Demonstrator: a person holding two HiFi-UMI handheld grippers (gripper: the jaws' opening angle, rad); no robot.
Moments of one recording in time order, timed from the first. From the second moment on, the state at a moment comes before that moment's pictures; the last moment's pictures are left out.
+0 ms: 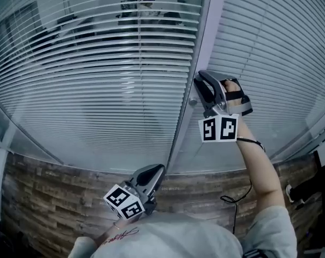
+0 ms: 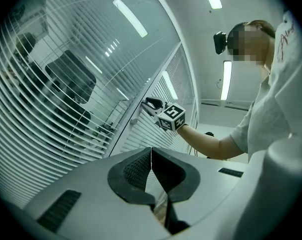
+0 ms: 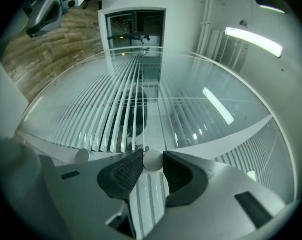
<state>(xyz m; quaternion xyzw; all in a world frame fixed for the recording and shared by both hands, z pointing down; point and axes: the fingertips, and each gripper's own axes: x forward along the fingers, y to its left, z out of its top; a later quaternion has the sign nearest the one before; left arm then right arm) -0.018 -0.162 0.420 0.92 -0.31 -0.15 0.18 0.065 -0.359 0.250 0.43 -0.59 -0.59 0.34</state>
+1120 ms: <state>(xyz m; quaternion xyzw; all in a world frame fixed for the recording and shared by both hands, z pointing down) -0.010 -0.161 0.413 0.92 -0.31 -0.15 0.18 0.080 -0.354 0.247 0.58 -0.77 -0.26 0.06</state>
